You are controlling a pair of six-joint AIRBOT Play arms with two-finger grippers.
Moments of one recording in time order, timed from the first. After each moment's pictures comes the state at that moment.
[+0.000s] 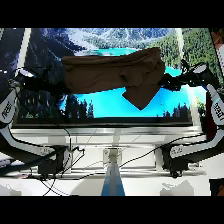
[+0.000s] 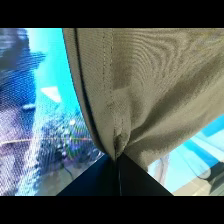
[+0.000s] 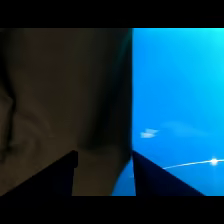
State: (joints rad) left arm 0.26 -1.70 1.09 0.86 -1.19 -1.03; right arm -0.29 -1.66 1.10 -0.94 1.04 1.32
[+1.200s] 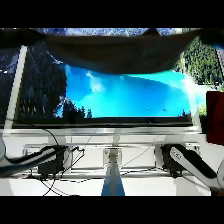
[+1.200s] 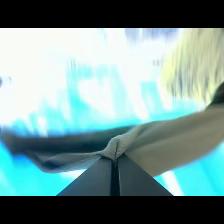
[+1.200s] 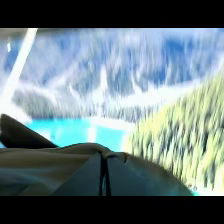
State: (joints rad) left arm 0.30 -1.28 1.55 0.64 -1.18 -1.03; right arm -0.29 -1.03 1.39 -0.90 0.92 1.14
